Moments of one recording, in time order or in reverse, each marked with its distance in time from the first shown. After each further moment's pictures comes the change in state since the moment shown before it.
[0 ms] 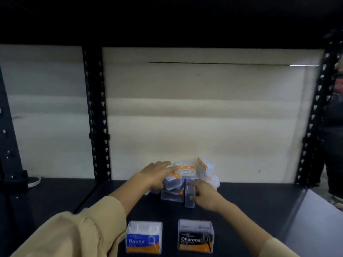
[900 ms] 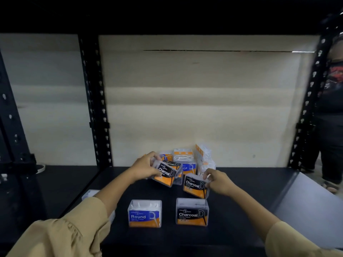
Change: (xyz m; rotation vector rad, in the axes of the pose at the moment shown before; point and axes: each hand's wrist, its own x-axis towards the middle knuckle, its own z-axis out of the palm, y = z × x) left_hand -0.044 -0.003 0.021 -0.977 0.209 -0.282; right_hand -0.026 0.038 -0.005 0.250 0.046 0.242
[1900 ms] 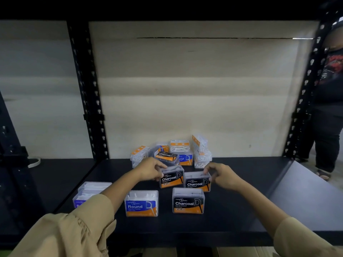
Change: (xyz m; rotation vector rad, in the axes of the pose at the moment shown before) left_hand -0.001 -0.003 0.032 0.207 -0.216 0.003; right_hand -0.022 0.016 -0.012 0.009 -0.038 -0.136
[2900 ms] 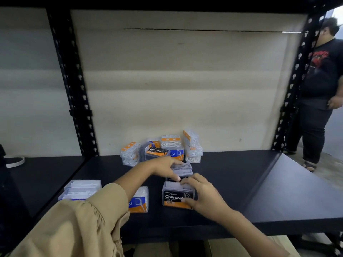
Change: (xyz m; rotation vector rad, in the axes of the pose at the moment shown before) left_hand 0.027 0.052 0.032 0.245 -0.301 0.182; right_hand -0.060 -0.018 0.056 -0.180 0.153 -0.277
